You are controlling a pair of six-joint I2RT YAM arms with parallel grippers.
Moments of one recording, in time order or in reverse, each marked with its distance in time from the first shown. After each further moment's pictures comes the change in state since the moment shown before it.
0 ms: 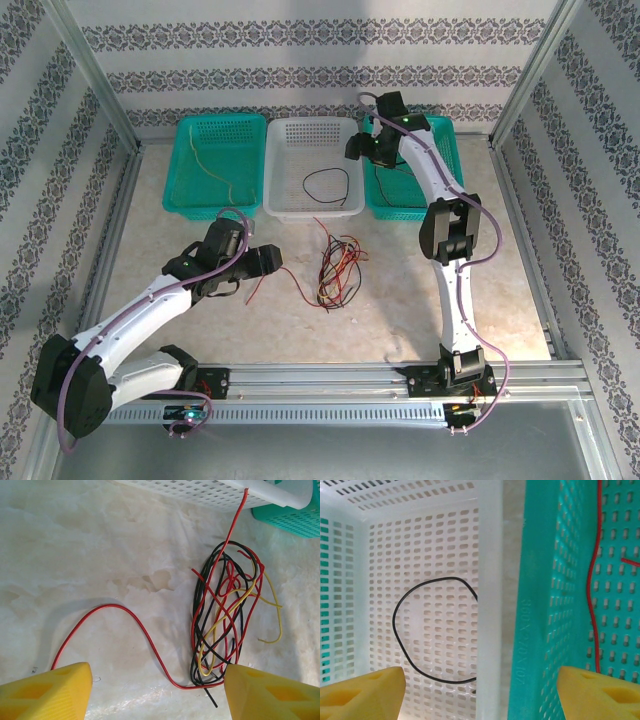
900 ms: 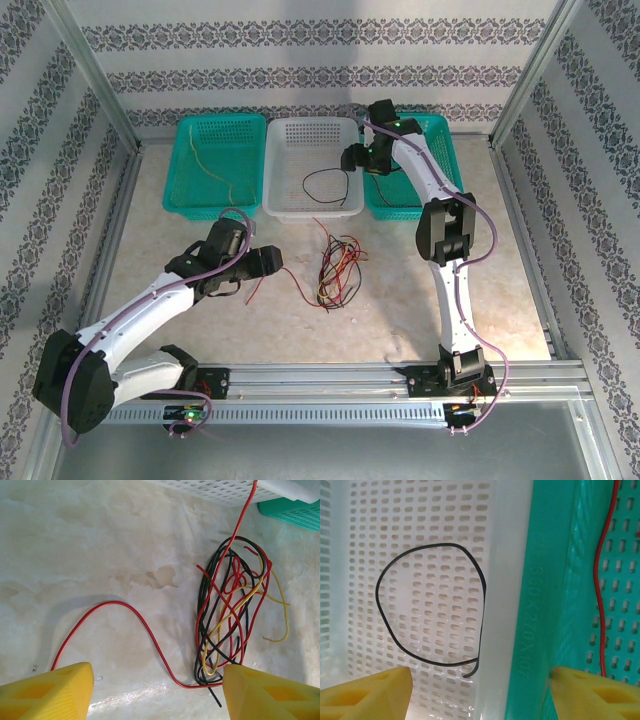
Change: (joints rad) left arm 0.000 0.023 0.000 0.001 0.004 0.000; right arm 0.027 0.003 -0.054 -0.025 0.010 -0.079
